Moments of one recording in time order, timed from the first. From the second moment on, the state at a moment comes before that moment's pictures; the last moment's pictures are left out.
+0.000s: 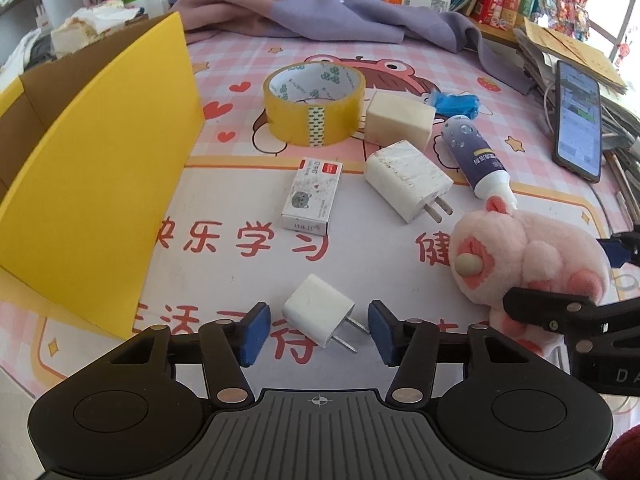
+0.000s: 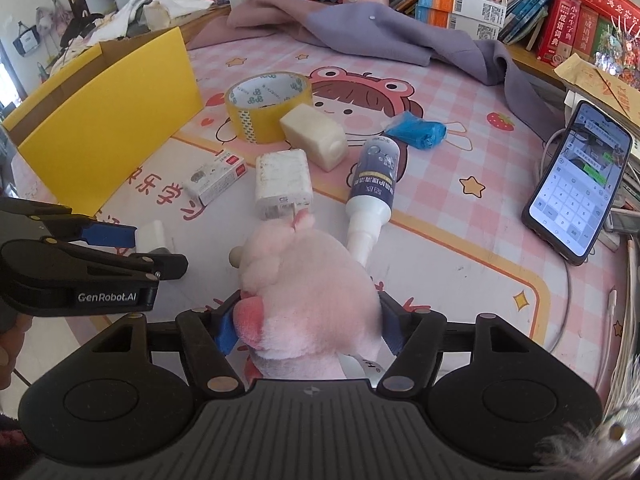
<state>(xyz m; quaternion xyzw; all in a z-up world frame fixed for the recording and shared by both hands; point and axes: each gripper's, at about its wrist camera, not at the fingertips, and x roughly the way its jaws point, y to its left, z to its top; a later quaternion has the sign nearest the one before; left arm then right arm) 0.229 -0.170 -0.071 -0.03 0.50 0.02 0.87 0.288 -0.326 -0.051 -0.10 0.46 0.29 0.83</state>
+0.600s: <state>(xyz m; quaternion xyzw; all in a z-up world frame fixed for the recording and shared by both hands) 0.223 -0.175 -0.060 -0.01 0.48 0.01 0.88 0.286 -0.328 -0.050 -0.09 0.45 0.29 0.84</state>
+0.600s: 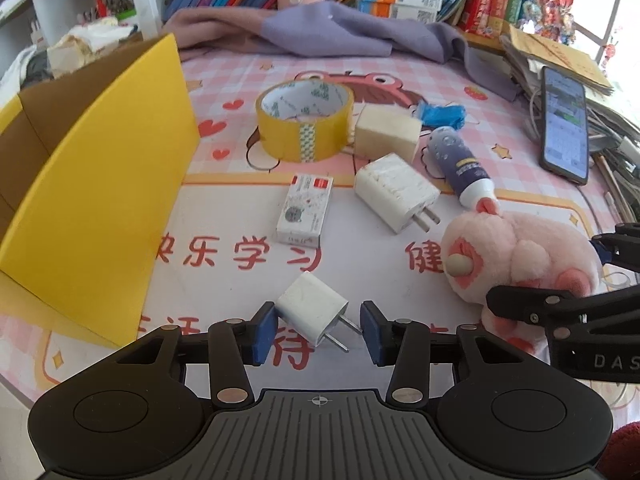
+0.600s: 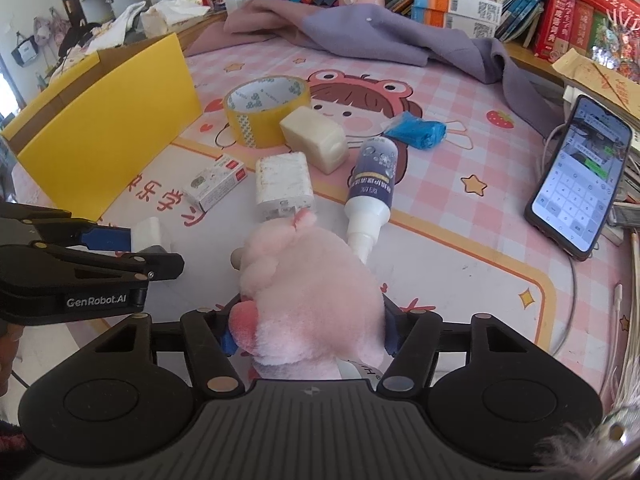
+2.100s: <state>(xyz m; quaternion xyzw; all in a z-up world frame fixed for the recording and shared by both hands) 0.065 -0.055 -0.014 -0.01 0.37 -0.11 0.92 0.100 -0.226 -0.006 -0.09 0.39 0.18 0.90</state>
